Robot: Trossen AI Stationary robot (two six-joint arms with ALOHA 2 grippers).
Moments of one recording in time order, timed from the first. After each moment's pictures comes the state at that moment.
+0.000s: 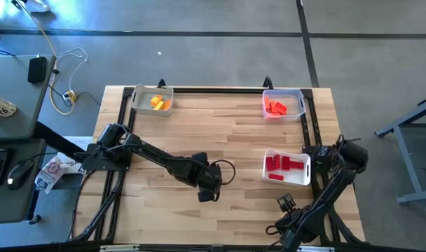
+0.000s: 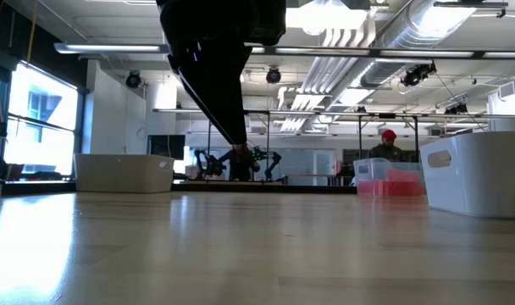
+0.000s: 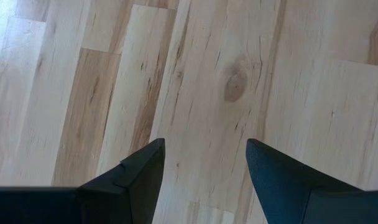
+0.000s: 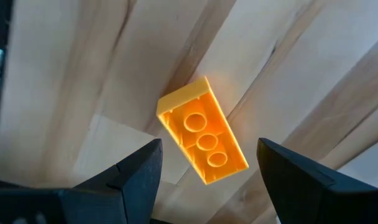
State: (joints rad) left arm -0.22 1.96 1.48 -0.79 -0.32 -0.47; right arm 1.01 1.87 1.26 -1.11 -0.03 0.48
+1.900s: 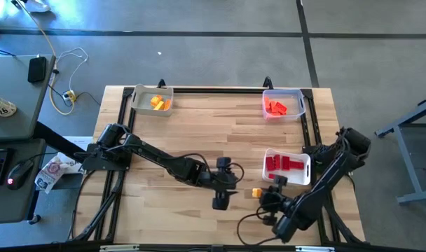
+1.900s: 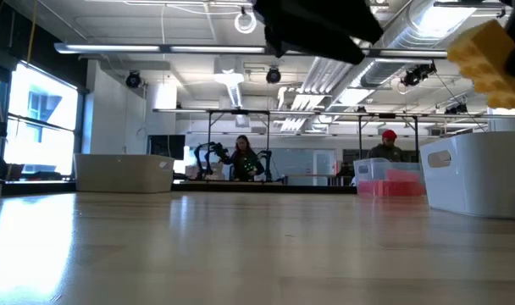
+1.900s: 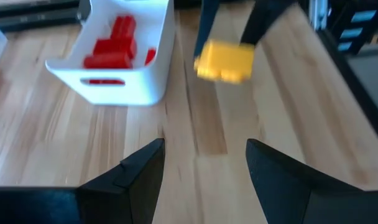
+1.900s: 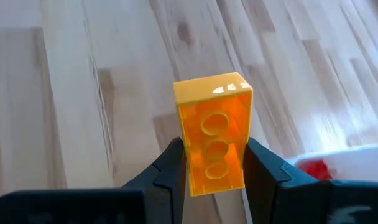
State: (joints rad) left arm -0.23 1.96 1.48 -0.21 -0.26 -0.08; right arm 0.88 1.73 1.26 -1.04 0.68 1.06
